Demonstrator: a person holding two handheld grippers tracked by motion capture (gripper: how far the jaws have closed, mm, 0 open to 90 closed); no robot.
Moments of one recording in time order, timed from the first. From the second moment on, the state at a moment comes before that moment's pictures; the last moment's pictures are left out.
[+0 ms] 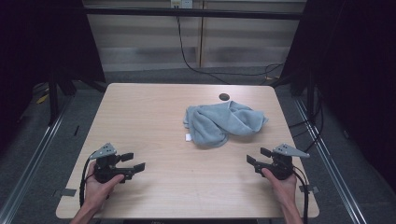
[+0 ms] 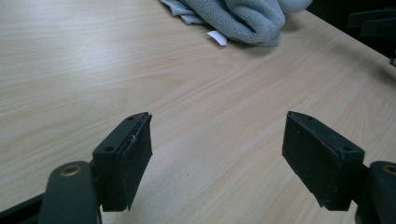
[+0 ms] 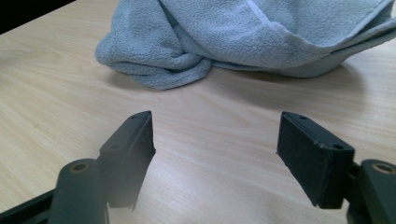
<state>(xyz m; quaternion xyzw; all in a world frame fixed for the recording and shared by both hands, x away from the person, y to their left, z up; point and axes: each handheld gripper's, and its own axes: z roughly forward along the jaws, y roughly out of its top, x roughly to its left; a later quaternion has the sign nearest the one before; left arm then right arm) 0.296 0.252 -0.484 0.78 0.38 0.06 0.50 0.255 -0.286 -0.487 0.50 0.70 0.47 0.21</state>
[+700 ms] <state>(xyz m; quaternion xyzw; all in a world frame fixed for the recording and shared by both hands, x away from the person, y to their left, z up) 0.297 0.252 -0.482 0.78 0.37 0.07 0.49 0.272 -0.270 -0.470 0.46 0.74 0.46 0.14</state>
